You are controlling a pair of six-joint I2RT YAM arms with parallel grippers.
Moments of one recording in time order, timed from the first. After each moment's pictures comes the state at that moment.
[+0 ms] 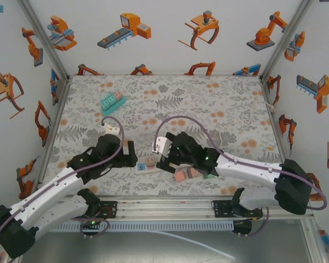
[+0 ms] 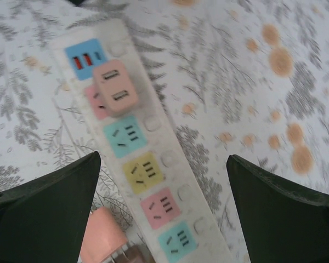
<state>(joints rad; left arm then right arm) -0.73 0.83 0.60 -0.58 -0.21 -0.58 1.03 1.30 0.77 -0.07 -0.10 -0.42</state>
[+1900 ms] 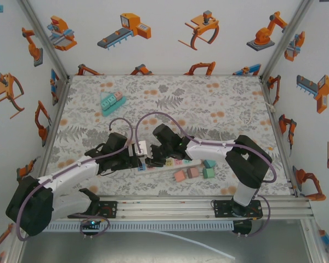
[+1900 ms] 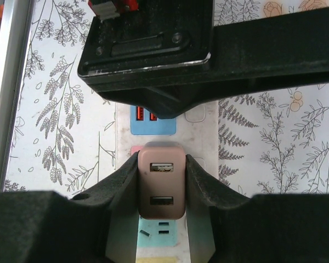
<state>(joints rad) -0.63 1.14 0.50 -0.36 0.00 -0.64 0.97 1.74 1.00 -0.07 -0.56 -0.60</state>
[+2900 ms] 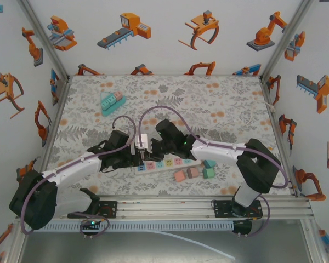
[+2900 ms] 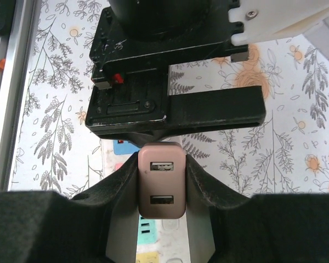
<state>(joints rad) -0.63 1.20 0.54 -0.36 0.02 -0.61 0.97 1.64 1.00 0.00 -0.52 -0.53</state>
